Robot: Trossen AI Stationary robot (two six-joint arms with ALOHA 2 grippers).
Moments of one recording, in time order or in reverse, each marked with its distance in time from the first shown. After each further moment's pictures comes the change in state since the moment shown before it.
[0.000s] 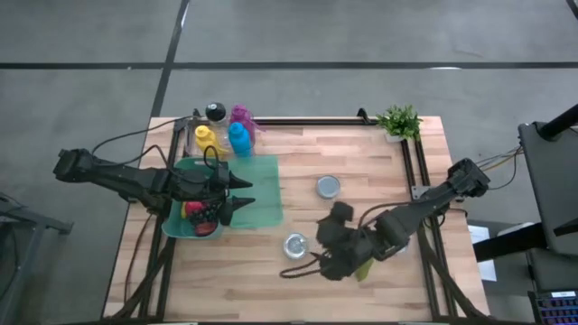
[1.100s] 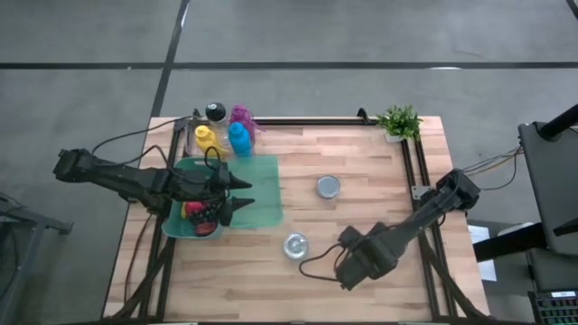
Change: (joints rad) left arm 0.000 0.000 0.000 -0.029 0.002 0.000; right arm 0.067 0.139 -0.007 -0.503 -0.423 0.777
